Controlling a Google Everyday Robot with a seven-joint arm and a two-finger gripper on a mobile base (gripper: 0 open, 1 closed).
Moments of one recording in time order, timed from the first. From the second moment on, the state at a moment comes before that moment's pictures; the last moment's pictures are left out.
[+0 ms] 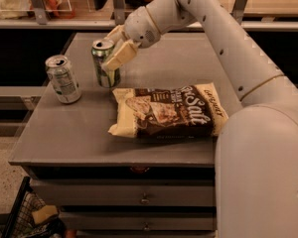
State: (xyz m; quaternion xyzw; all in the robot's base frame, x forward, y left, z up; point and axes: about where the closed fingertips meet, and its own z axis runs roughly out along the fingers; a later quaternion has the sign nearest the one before) arm 0.648 0.094 0.928 -0.70 0.51 0.36 0.36
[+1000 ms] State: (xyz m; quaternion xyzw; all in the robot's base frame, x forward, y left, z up) arm 0.662 0.129 0.918 -0.72 0.48 0.34 0.37
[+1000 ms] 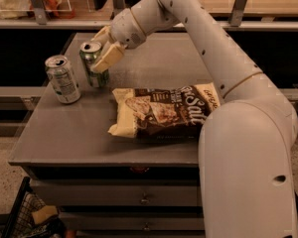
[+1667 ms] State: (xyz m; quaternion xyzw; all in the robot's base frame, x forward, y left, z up) arm 0.663 0.137 0.911 -0.72 0.48 0.34 0.36
